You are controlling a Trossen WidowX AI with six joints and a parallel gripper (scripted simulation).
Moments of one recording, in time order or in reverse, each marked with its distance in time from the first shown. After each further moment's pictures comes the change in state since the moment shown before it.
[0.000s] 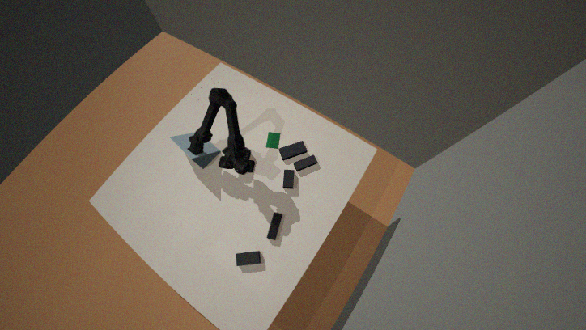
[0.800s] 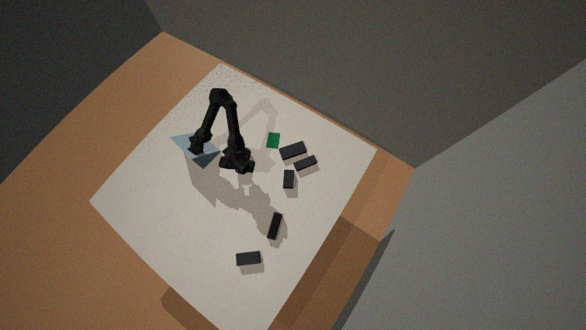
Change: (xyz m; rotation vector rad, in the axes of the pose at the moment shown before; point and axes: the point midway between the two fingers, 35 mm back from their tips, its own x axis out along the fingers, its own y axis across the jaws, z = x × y) arm 0.004 0.001 0.001 0.003 -0.002 0.002
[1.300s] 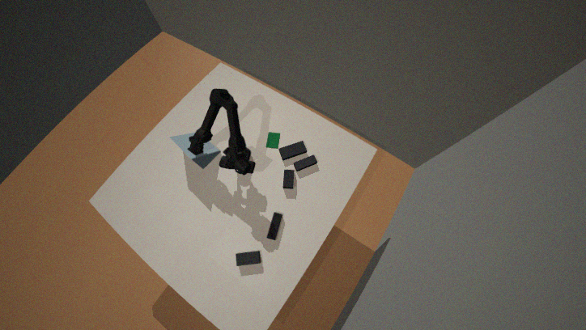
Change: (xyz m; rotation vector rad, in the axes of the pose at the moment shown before) arm 0.001 -0.002 -0.001 0.028 0.004 0.021
